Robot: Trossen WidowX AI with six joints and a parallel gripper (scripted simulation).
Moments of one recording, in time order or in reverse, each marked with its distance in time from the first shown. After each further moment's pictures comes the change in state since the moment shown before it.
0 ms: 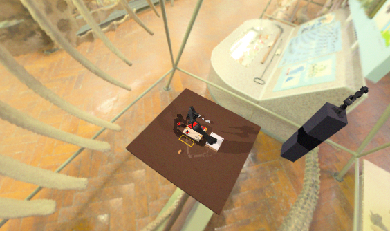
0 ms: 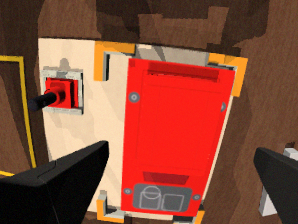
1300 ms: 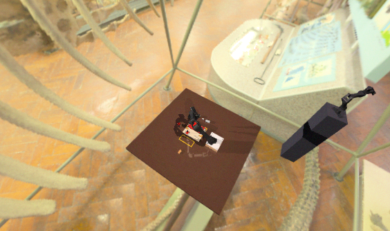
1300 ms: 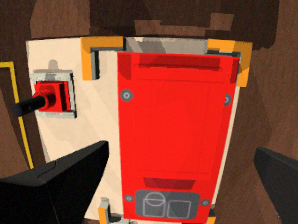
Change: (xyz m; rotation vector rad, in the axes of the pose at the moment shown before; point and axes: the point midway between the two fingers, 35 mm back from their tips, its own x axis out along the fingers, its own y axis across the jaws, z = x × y) arm 0.019 -0.007 -0.010 0.077 0.000 0.043
